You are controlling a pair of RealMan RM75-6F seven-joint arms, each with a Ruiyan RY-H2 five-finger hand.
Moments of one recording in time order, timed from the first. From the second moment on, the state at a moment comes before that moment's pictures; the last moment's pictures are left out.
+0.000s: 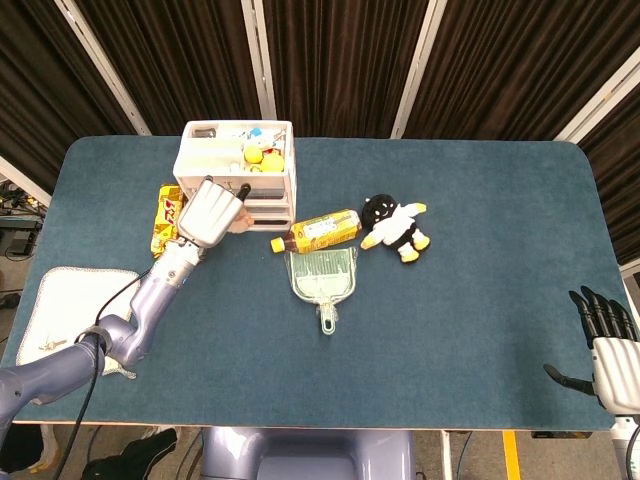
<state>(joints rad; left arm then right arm) -0.93 -1.62 -0.20 -1.00 1.38 1.10 0.60 0.04 -1.06 0.06 -1.67 -1.49 1.49 0.04</state>
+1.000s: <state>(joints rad) -0.49 -1.30 -0.07 -1.70 1.33 1.46 0.44 0.04 -1.06 0.05 -1.67 -1.48 1.47 -0.01</state>
